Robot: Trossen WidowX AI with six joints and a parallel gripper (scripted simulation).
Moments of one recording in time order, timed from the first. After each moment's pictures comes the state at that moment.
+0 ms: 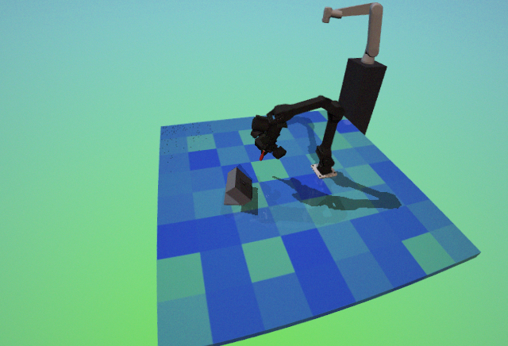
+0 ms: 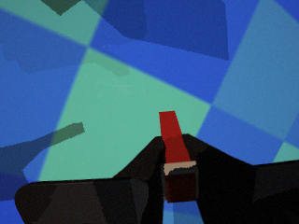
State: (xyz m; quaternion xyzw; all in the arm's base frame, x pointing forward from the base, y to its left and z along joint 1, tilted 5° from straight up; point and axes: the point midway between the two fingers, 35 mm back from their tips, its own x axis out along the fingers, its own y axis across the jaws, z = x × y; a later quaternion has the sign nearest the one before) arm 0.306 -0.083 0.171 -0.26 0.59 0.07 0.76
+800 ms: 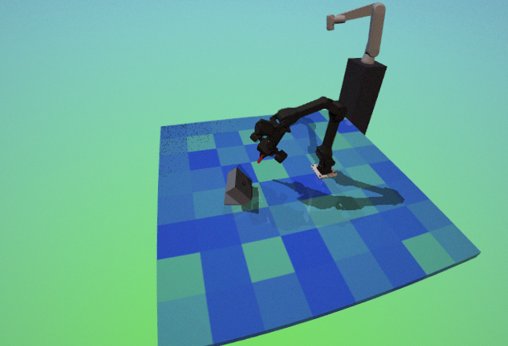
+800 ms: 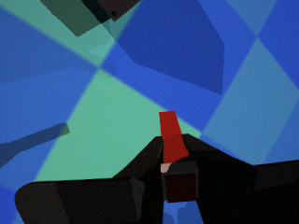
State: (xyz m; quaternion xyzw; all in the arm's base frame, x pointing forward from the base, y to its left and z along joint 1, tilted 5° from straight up) arm 0.318 -0.058 0.175 -0.34 0.55 0.08 0.75
